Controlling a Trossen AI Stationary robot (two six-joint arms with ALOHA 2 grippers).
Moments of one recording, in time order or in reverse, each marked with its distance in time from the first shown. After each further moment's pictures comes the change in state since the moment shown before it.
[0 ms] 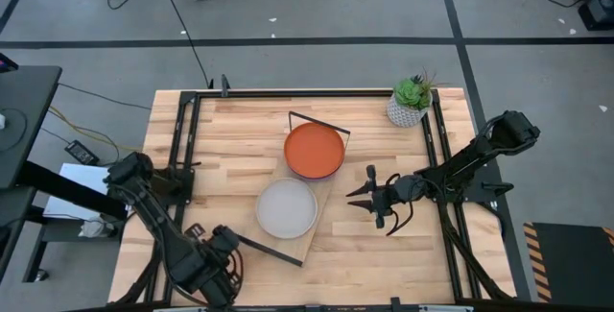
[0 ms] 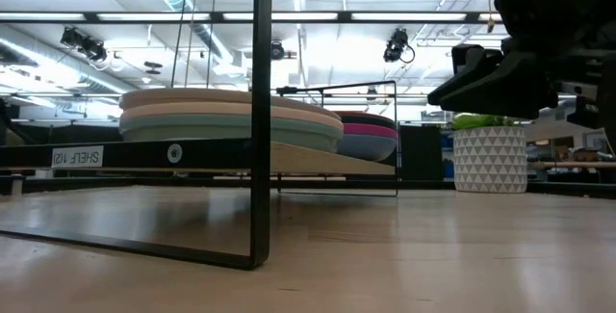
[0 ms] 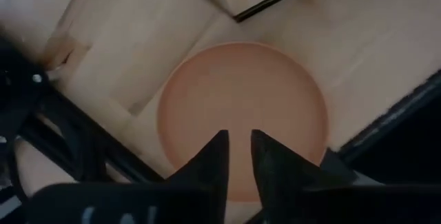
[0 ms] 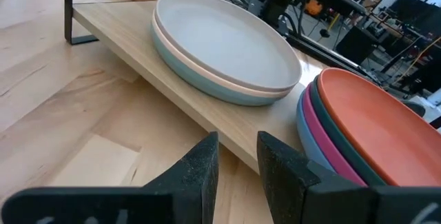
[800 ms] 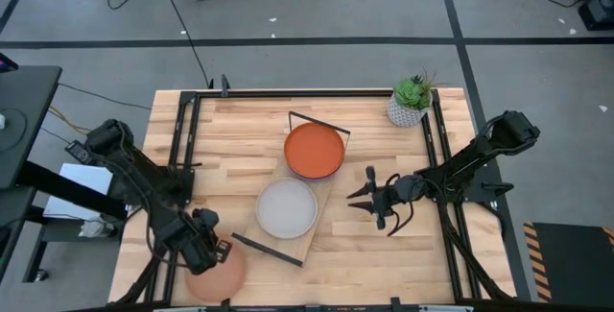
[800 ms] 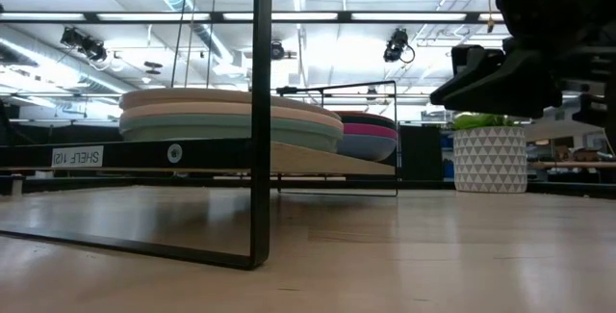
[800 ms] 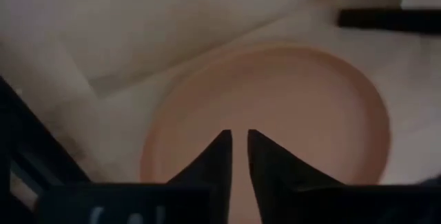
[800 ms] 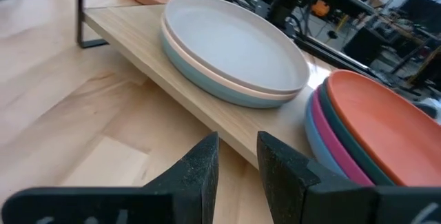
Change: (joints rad) left arm -0.041 -0.394 -0.784 0.645 0.031 -0.495; right arm 0.000 0.000 0.000 -0.001 -0.034 0.010
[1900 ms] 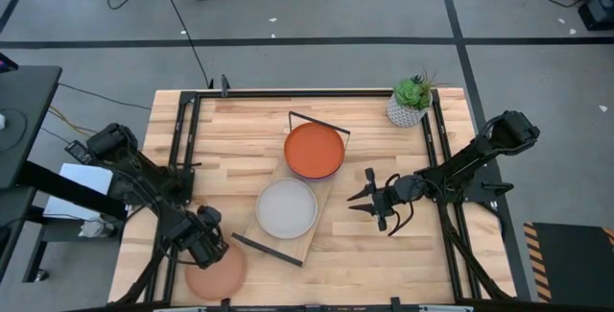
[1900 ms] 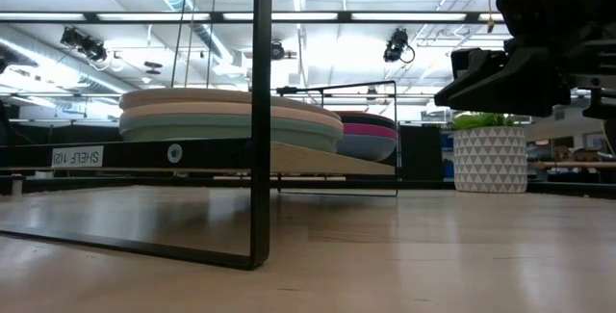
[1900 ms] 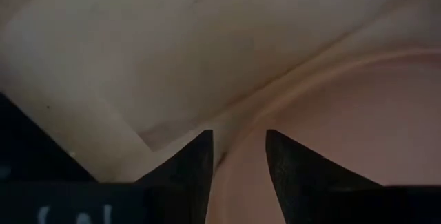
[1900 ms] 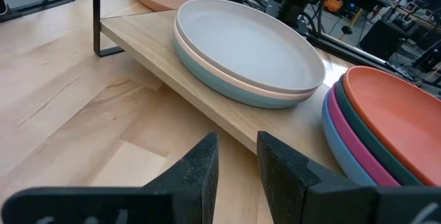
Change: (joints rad) left arm 0.027 0.053 -0.128 0.060 0.073 0.219; right arm 0.001 0.000 0.000 -0.008 -0.044 0.060
